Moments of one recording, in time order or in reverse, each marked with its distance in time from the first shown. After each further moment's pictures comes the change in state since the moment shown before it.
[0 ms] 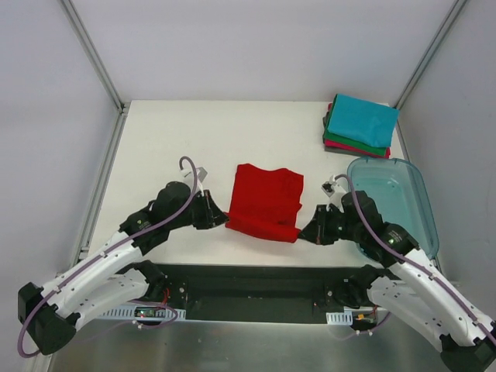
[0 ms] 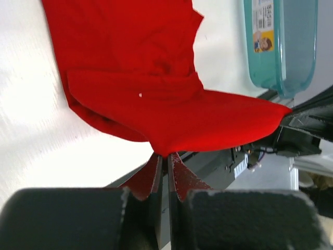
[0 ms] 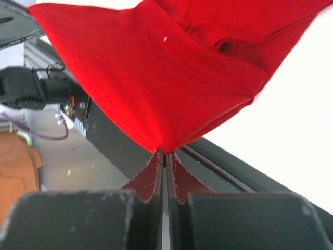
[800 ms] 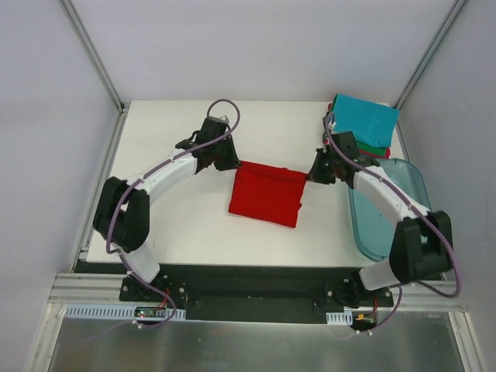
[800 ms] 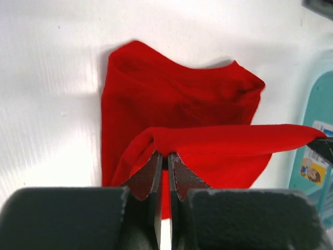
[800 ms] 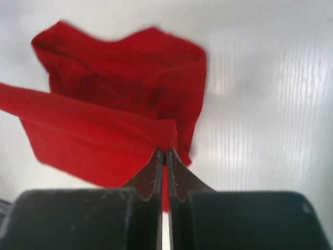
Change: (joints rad) left arm 0.204 0.906 0.658 0.032 -0.089 0.132; right arm -0.360 0.775 0.375 0.216 0.183 -0.150
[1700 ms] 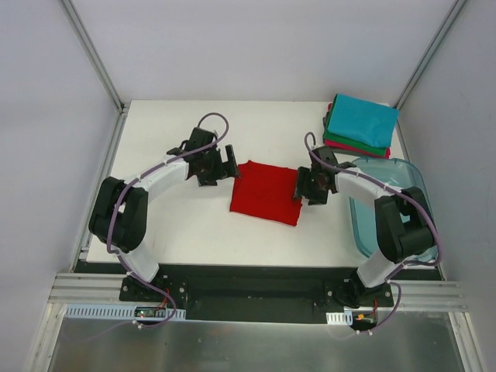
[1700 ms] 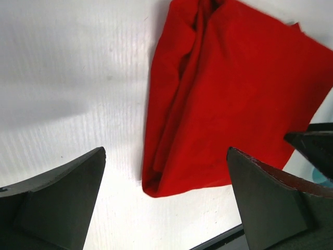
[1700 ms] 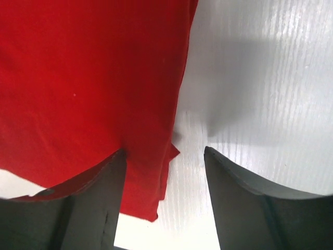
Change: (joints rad) left arm 0.097 0.024 -0.106 0.000 0.119 0.047; right arm 0.082 0.221 -0.039 -0.013 0.048 0.032
